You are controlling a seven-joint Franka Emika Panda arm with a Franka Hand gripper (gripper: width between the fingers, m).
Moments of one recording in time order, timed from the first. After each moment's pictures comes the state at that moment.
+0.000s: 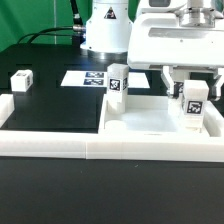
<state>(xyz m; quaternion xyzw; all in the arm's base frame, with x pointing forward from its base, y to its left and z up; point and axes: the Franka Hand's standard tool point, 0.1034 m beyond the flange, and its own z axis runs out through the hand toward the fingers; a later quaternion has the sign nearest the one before) 0.612 0.102 0.074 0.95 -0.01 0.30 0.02</state>
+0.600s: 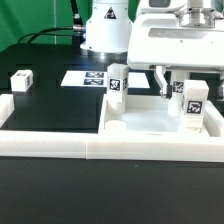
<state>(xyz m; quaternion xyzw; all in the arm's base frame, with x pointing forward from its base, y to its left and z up) 0.611 0.102 0.073 0.95 -0.01 0.30 0.02</state>
